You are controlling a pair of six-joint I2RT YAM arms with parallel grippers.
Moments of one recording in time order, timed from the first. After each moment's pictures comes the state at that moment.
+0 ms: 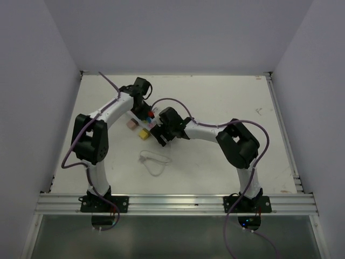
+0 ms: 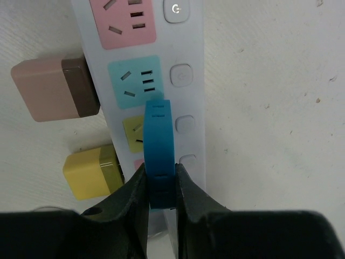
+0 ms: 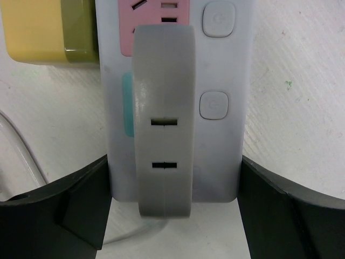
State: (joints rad) left arm -0.37 1.90 1.52 -0.82 -0.17 -1.15; right arm 0.82 2.04 1.32 -0.20 0.01 -0.04
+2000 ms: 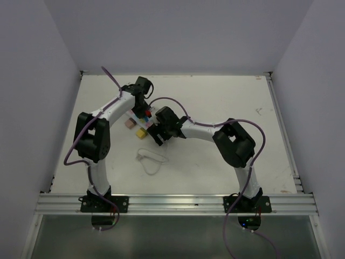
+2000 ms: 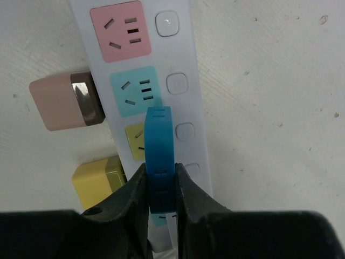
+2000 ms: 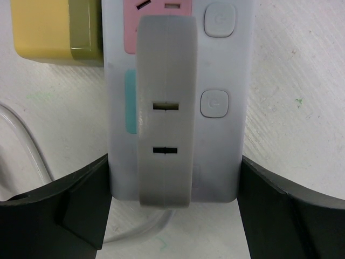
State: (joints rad) left arm -0.37 1.94 1.56 -0.81 -0.29 -1.03; right arm 0.84 2.10 1.39 -0.23 0.02 -0.01
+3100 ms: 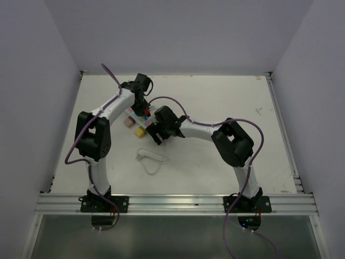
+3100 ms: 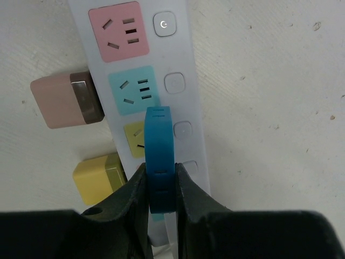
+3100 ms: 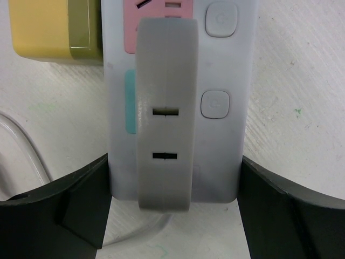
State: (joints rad) left arm -0.36 1.96 1.63 -0.86 -0.27 -1.01; right arm 0.85 2.12 1.43 -0.24 0.02 0.00
